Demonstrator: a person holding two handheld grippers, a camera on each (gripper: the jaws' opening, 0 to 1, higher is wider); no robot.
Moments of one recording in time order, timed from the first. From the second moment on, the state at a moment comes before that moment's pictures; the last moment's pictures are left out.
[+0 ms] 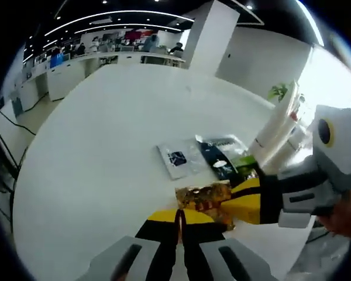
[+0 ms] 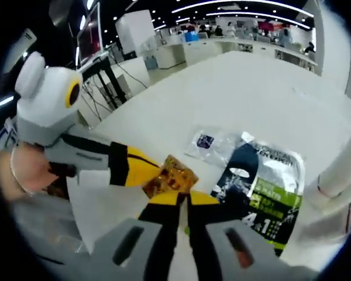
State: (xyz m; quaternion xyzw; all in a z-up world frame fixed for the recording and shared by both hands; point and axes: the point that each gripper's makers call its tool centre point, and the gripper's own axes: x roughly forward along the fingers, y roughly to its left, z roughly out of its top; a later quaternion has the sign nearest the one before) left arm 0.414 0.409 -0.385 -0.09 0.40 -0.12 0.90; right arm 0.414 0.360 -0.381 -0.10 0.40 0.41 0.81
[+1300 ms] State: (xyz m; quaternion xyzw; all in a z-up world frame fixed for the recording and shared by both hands) left arm 0.418 0.409 -0.386 -0.18 0.38 -0.10 0.90; right arm 0.399 0.369 -0.391 -0.13 0.36 0.47 0.79
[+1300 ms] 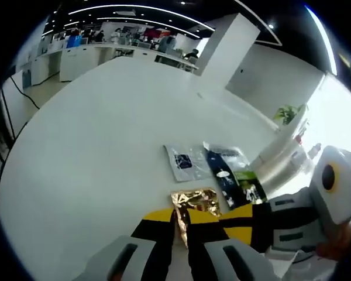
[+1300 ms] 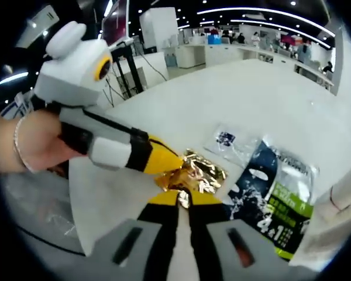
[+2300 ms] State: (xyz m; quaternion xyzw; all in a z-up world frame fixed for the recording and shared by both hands) left arm 0.426 0.408 -0.384 -0.15 0.37 -0.11 0.91; right arm 0.400 0.374 -0.381 -0.12 0.35 0.44 0.82
